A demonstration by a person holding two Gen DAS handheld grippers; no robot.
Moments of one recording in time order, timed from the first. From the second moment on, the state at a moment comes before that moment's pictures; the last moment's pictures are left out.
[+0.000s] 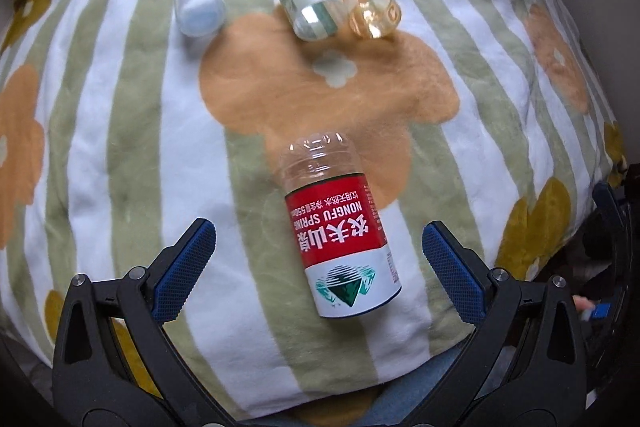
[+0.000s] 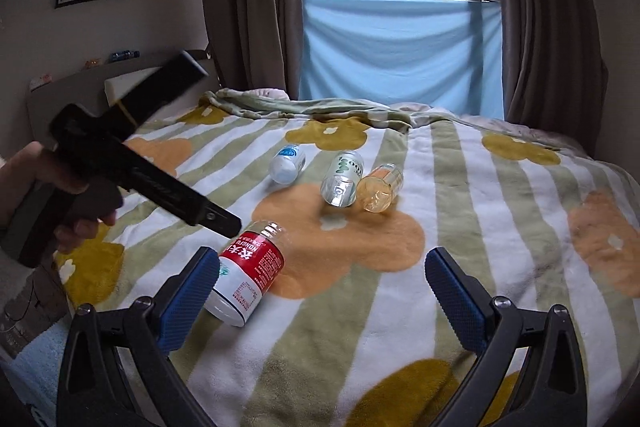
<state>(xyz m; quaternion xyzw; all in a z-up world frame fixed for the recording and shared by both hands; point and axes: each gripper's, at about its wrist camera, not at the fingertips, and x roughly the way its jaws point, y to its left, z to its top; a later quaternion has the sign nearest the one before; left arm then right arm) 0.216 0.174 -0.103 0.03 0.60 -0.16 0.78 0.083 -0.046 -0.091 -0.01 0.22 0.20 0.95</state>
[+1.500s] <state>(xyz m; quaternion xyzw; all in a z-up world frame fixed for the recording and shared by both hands) 0.172 0.162 -0.082 -0.05 0.31 -0.11 0.94 0.071 -0.069 -0.120 0.05 0.24 0.24 0.94</state>
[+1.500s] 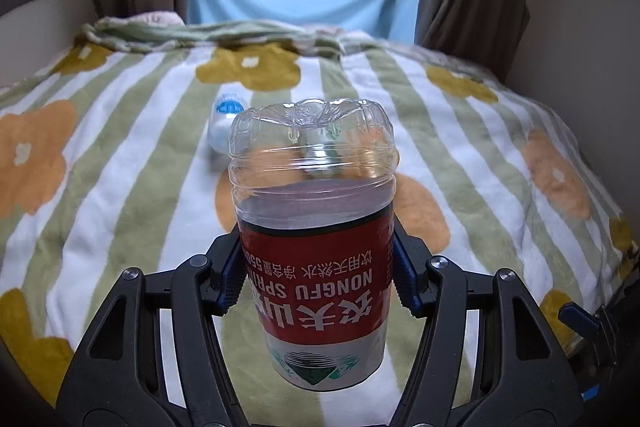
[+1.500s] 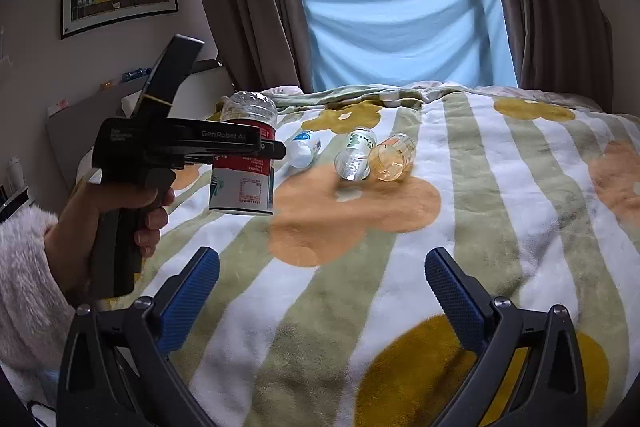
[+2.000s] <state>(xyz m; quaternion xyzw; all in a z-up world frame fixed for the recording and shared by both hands) 0.166 0.164 -0.140 -0.03 0.35 -0.08 0.93 0.072 -0.071 -0.129 0.07 0.25 0.24 0.94</state>
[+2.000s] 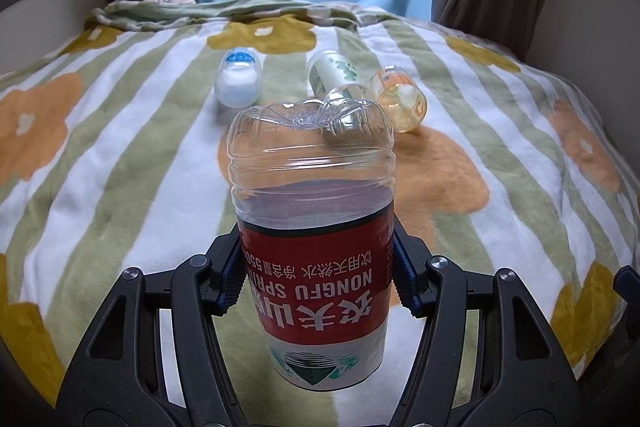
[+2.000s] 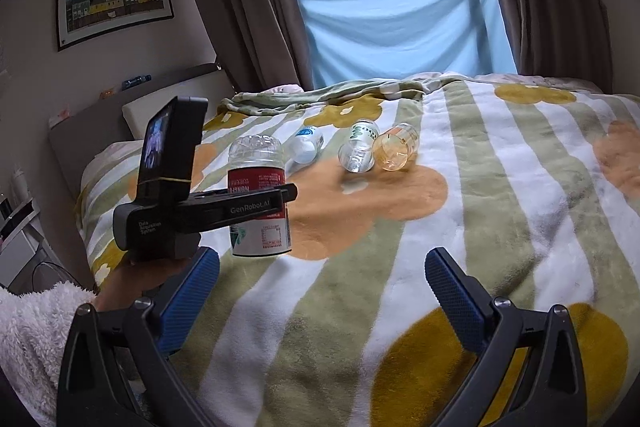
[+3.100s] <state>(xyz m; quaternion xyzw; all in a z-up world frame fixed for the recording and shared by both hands) 0.127 0.163 -0.138 0.00 0.35 -0.09 0.93 0.075 -0.061 -0.140 0.07 0.27 0.25 0.93</state>
